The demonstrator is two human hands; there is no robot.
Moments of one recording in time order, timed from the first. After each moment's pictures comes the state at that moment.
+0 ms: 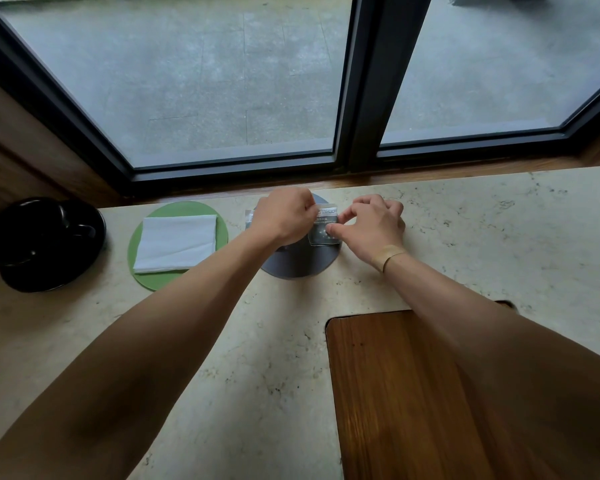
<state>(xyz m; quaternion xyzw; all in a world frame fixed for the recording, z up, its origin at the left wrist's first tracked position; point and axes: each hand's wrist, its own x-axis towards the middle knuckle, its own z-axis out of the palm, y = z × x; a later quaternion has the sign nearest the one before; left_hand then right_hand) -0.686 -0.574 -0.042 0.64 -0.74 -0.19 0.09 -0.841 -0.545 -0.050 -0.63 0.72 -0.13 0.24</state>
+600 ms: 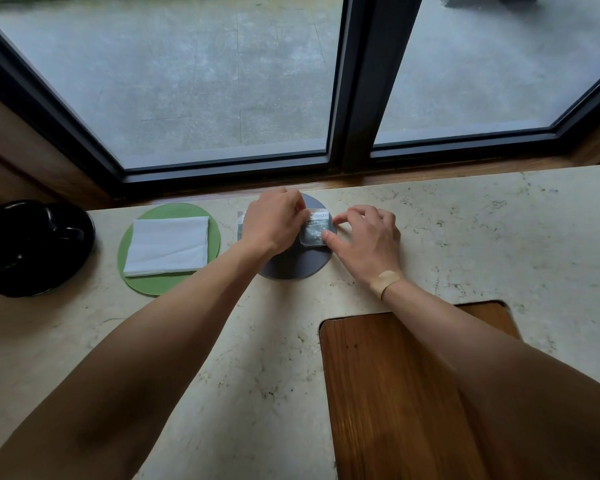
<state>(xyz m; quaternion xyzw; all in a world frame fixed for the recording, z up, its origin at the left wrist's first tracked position) -0.684 -0.567 -0.054 0.64 -0.74 -0.16 0.14 -0.850 -0.527 -0.075 -0.69 0.69 -0.16 0.14</state>
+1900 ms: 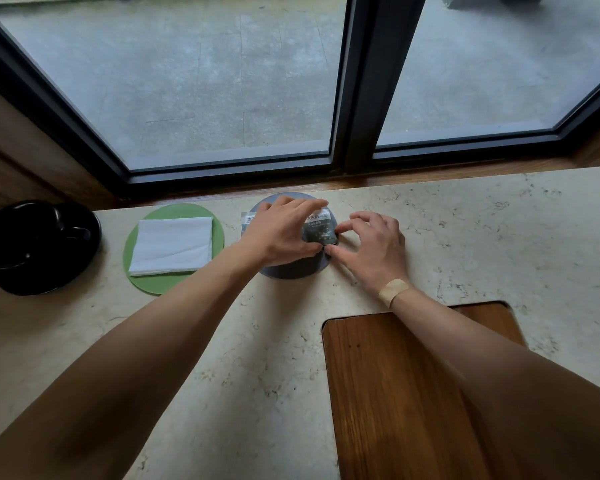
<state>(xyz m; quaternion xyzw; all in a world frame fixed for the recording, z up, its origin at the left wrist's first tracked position) -0.674 -0.555 -0.050 0.53 -0.83 -0.16 0.05 -0.859 -0.518 -0.079 -0.70 0.67 -0.20 0.16</state>
